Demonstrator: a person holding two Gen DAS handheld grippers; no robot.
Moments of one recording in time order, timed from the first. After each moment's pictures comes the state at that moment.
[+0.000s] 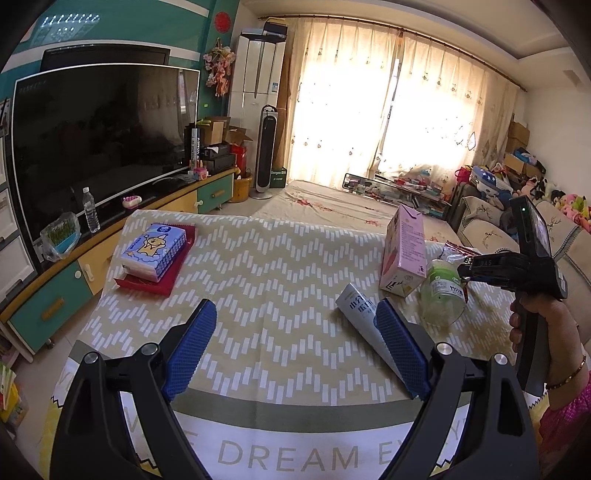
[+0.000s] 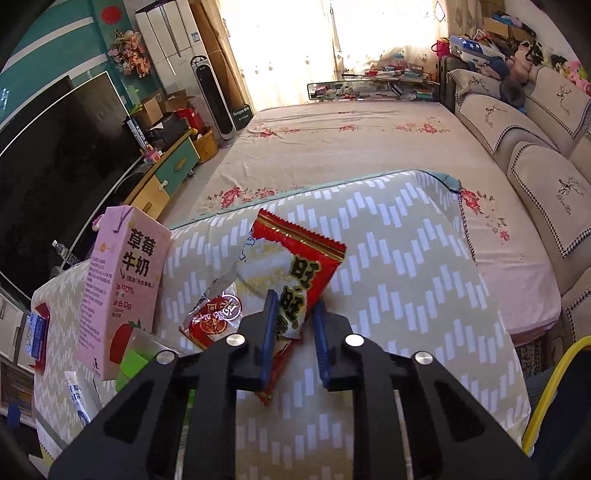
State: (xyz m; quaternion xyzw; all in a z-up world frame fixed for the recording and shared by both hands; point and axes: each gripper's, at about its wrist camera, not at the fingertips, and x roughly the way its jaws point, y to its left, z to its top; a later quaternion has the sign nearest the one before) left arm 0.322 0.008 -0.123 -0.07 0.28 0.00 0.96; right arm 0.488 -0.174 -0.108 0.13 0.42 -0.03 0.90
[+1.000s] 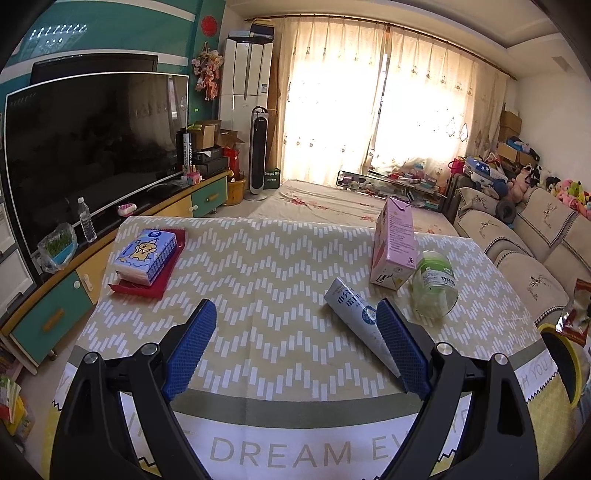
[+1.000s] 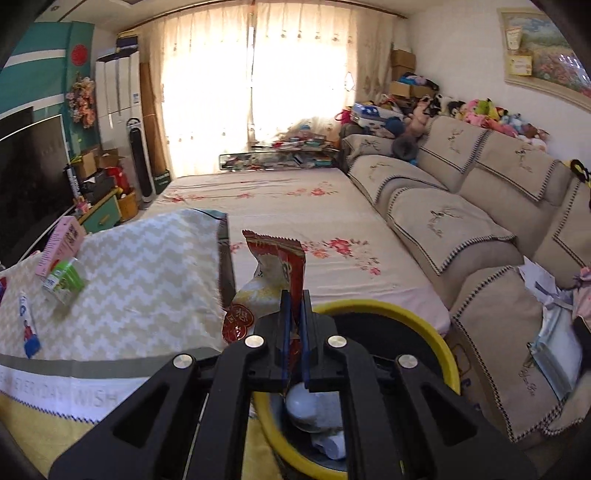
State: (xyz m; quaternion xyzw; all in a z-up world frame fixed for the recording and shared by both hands) left arm 0.318 -0.004 -0.121 -0.04 0.28 -0.01 0.96; right arm 0.242 -0.325 -0.060 0.06 0.31 -0.21 0.93
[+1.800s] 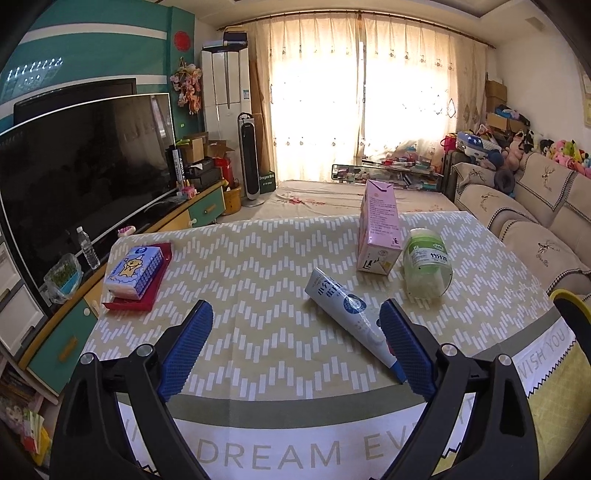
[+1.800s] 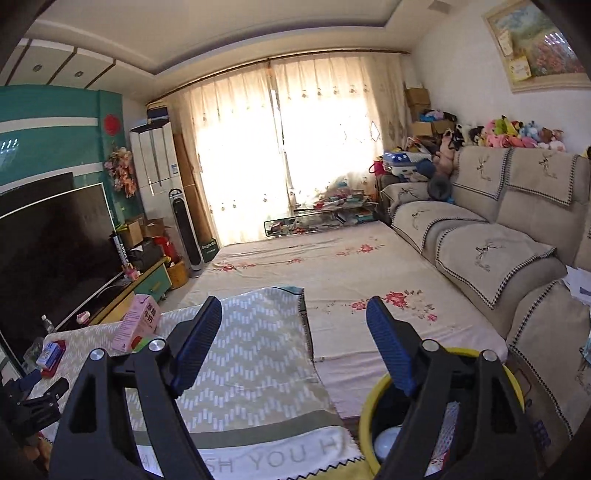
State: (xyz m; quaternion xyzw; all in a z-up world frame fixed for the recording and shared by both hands) left arm 0.321 -0.035 -0.127 0.03 0.28 -0.01 0.96; right arm 0.251 -0.259 -0.015 0.10 0.16 -0.13 0.97
